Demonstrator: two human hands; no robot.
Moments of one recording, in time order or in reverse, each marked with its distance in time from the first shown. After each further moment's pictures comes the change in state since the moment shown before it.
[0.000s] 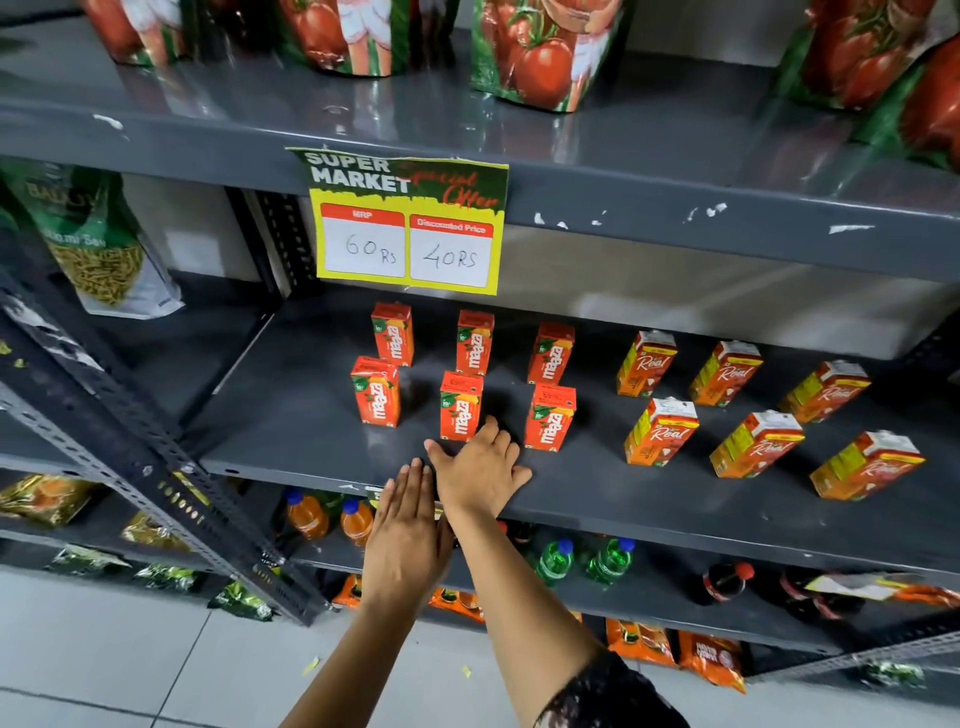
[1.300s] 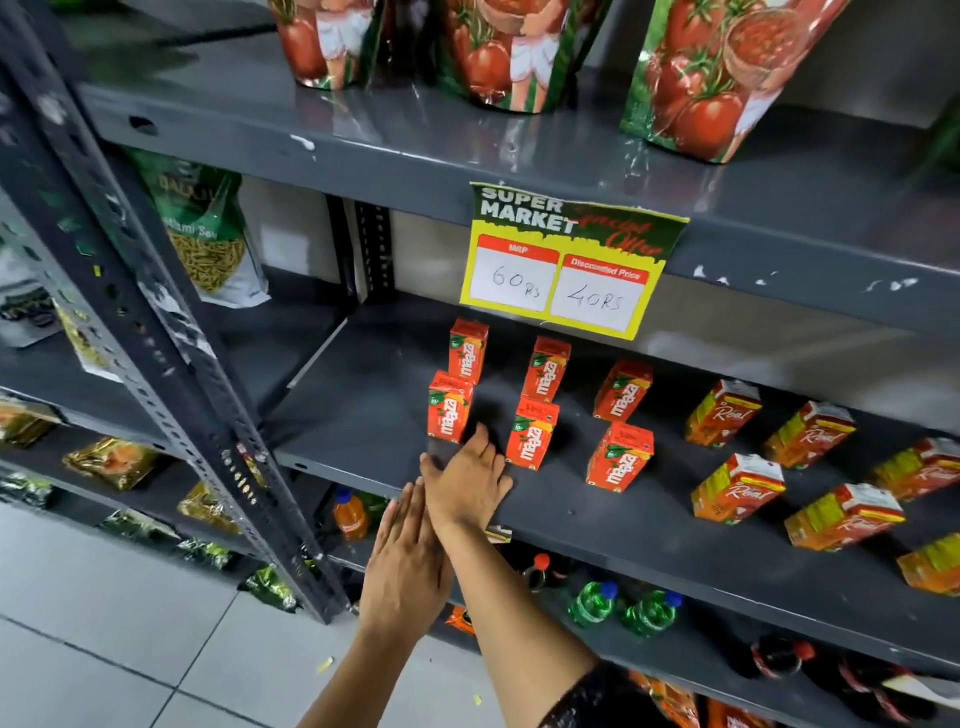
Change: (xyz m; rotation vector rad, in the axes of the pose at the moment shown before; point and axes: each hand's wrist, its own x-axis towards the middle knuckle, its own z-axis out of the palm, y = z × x) left_hand -0.017 -0.058 -0.008 0.012 0.027 -0.060; right_hand -0.031 -0.064 0.043 0.056 -0.168 -0.136
